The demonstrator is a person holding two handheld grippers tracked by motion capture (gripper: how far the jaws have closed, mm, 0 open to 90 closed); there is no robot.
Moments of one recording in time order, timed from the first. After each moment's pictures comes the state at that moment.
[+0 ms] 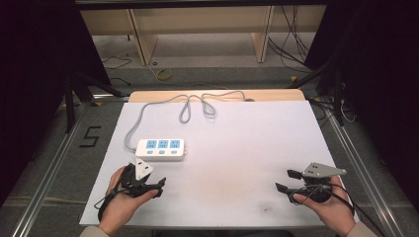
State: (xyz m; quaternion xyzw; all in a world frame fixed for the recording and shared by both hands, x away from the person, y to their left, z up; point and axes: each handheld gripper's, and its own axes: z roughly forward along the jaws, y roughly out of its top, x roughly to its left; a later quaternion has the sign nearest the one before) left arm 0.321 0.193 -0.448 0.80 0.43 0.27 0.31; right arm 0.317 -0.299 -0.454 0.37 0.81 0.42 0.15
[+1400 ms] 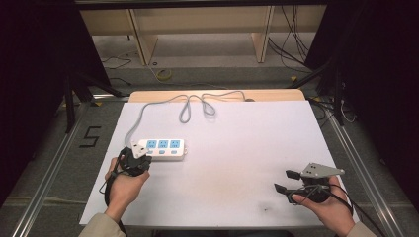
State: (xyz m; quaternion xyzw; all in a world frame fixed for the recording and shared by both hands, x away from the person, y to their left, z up) left arm 0.363 0.204 -0.434 0.78 0.49 0.28 0.28; right arm 0.317 -0.296 -0.454 0.37 0.81 0.42 0.15
